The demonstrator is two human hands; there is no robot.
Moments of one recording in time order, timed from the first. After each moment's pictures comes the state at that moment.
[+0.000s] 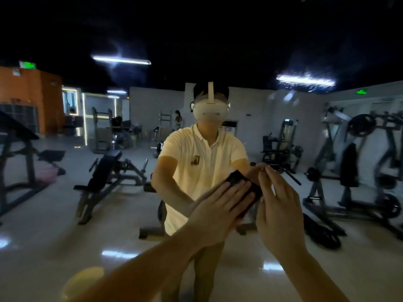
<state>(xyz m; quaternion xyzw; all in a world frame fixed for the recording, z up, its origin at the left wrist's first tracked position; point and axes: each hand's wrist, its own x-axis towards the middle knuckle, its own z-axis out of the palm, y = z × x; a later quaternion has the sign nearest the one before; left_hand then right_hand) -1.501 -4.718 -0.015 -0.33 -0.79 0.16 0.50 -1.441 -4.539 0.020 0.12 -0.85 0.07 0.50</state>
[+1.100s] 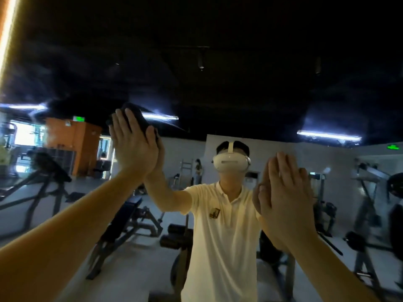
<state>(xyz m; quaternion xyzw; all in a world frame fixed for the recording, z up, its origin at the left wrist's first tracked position) -1.506 -4.971 0.245 0.10 -0.72 -0.20 0.66 -1.489 -4.613 0.176 0.11 -0.80 -0.01 0.59</state>
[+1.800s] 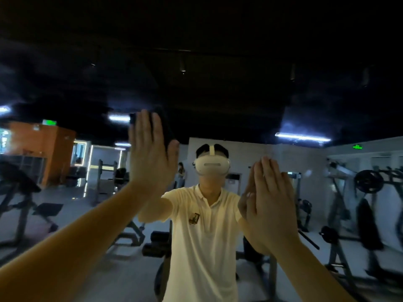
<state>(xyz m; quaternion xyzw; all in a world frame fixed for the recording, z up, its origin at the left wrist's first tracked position) -1.511 -4.901 0.241 -0.03 -0.74 -0.08 0.67 -1.496 -4.615 0.172 0.10 -0.79 0.01 0.60</state>
